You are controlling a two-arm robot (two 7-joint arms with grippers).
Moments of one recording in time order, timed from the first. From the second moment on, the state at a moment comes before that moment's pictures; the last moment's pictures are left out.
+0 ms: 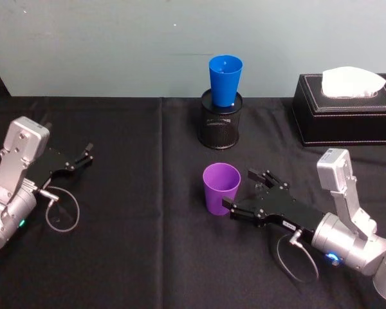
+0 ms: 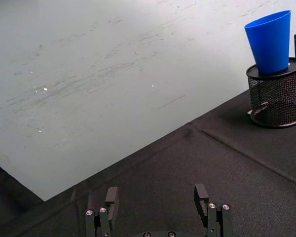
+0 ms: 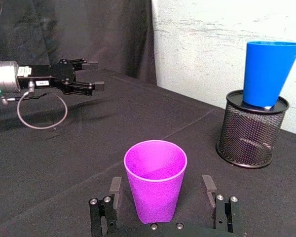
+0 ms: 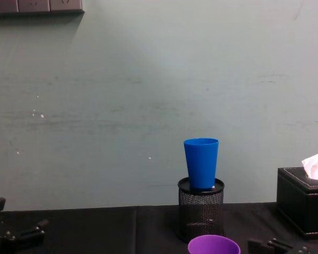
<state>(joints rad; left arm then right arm) -0.20 0.60 0.45 -1.41 -0.25 -0.12 0.03 0.21 0.48 -0.46 -1.35 0.42 -0.17 0.55</state>
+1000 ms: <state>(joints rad) -0.20 0.60 0.45 -1.41 -0.25 -0.12 0.03 0.31 0.38 -0.47 -1.21 0.38 -0.17 0.62</state>
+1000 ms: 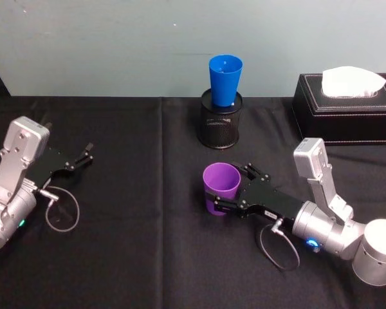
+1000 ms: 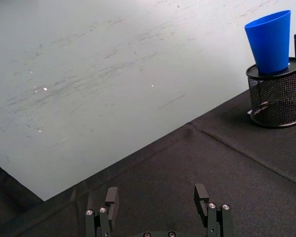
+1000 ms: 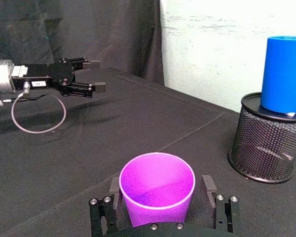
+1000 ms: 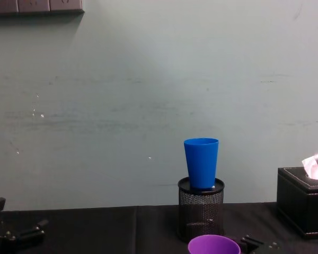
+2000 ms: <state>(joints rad) -0.20 0.60 0.45 -1.41 -0.25 -0.12 0.03 0.32 0.36 -0.47 -1.19 0.38 -0.19 0.62</state>
